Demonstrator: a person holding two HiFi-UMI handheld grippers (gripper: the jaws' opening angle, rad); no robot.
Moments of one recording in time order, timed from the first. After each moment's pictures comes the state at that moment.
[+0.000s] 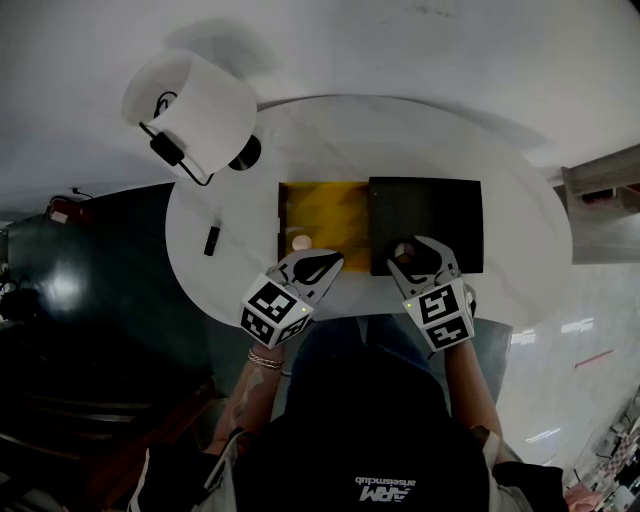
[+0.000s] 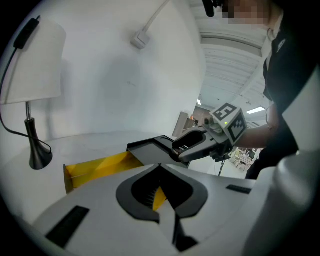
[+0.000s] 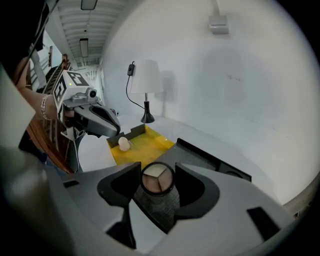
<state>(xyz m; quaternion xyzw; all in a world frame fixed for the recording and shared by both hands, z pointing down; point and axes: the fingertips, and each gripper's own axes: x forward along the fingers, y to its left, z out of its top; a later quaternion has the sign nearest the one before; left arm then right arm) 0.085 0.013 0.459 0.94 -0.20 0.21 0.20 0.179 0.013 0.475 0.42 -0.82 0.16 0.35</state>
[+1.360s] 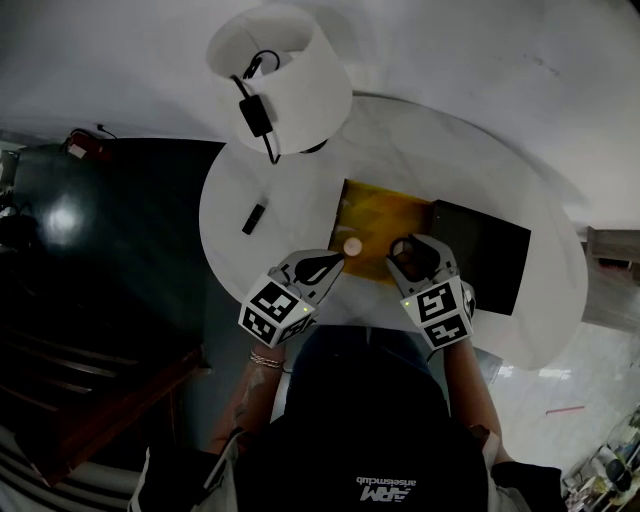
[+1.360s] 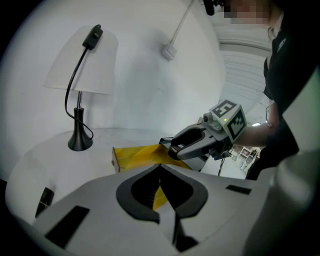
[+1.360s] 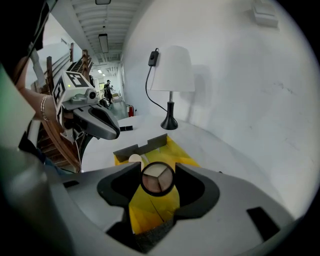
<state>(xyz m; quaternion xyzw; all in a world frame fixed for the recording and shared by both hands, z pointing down) -0.019 -0.007 0.474 0.90 -0.30 0.19 0.24 0.069 -0.032 0.488 0.31 -0.86 0.12 0.38</state>
